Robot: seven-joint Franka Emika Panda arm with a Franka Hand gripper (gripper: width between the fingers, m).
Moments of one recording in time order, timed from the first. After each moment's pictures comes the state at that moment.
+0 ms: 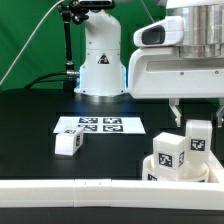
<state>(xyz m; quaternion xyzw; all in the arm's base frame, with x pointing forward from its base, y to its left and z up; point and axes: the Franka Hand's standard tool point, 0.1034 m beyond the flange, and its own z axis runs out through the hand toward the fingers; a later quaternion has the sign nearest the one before) 0.614 0.107 0.094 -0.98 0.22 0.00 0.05</state>
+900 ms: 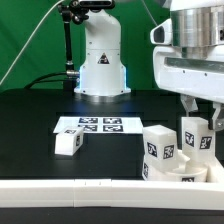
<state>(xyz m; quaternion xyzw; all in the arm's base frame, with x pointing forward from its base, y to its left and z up) 0.609 0.116 0.093 -0.81 0.58 0.03 0.06</state>
